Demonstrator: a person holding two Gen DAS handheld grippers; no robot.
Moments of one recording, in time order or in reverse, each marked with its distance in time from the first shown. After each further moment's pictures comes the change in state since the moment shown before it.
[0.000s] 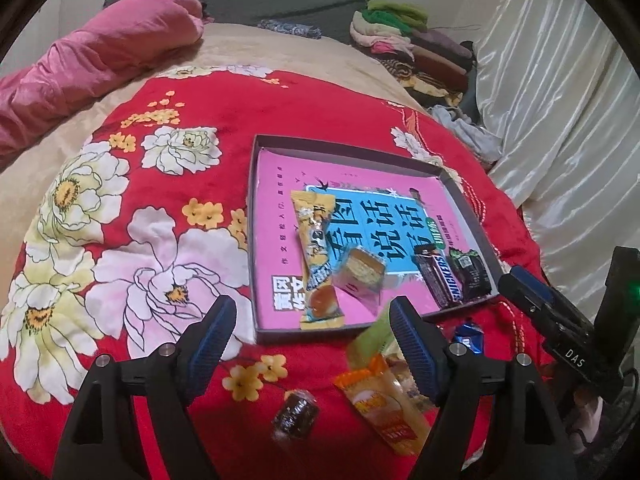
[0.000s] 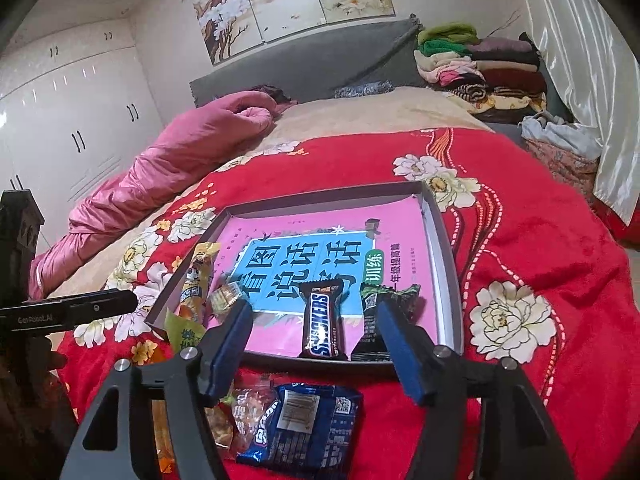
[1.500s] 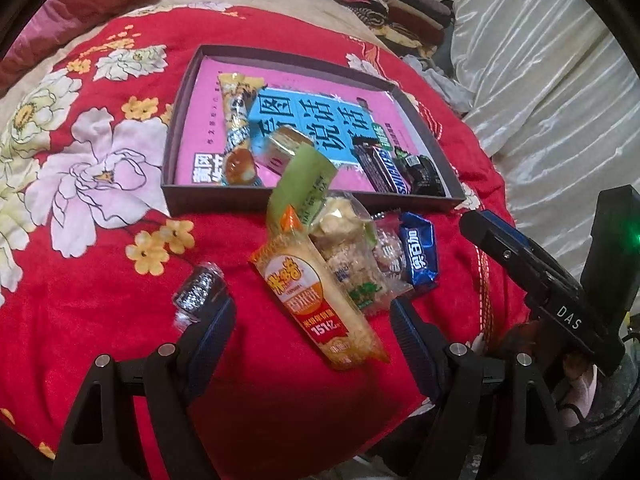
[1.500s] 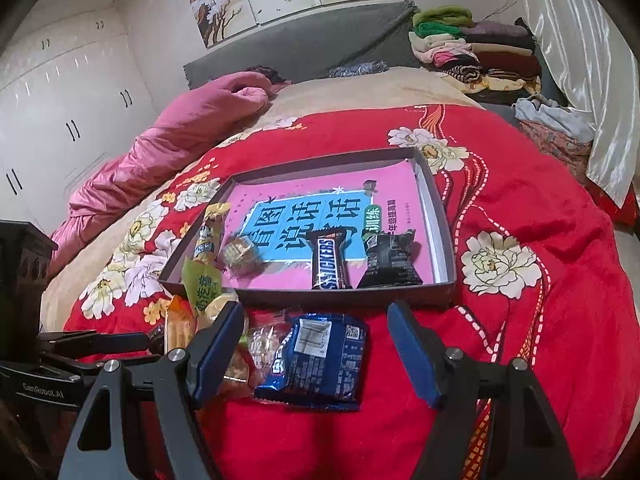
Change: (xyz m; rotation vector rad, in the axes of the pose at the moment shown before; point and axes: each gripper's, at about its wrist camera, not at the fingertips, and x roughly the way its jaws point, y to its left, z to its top) left arm 0.010 -0.037 -0.064 0.006 0.199 -0.122; right arm -0.024 0.010 -0.030 0.017 0.089 -0.010
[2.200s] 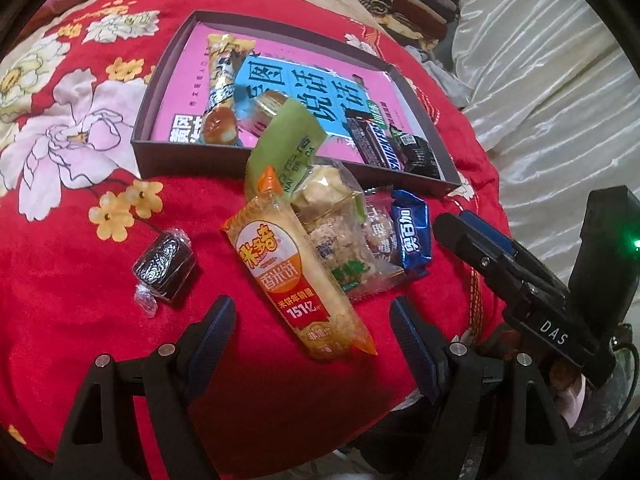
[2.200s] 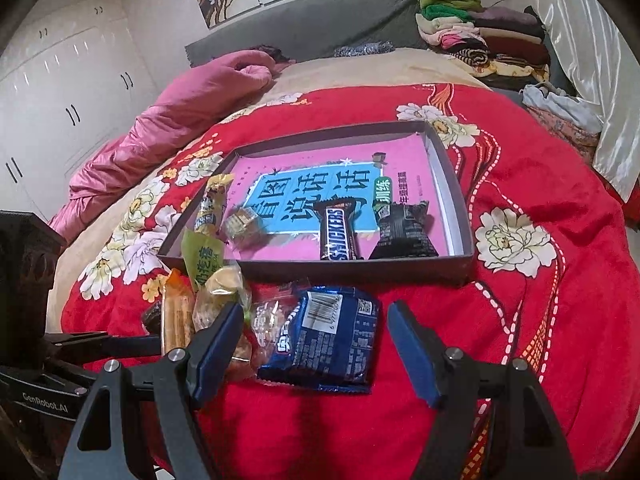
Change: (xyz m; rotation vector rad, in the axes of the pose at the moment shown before) left arm 0.022 -0.003 -0.009 -0.063 0.056 -0.058; right arm 0.016 0.003 -0.010 -0.008 0.085 -0.002
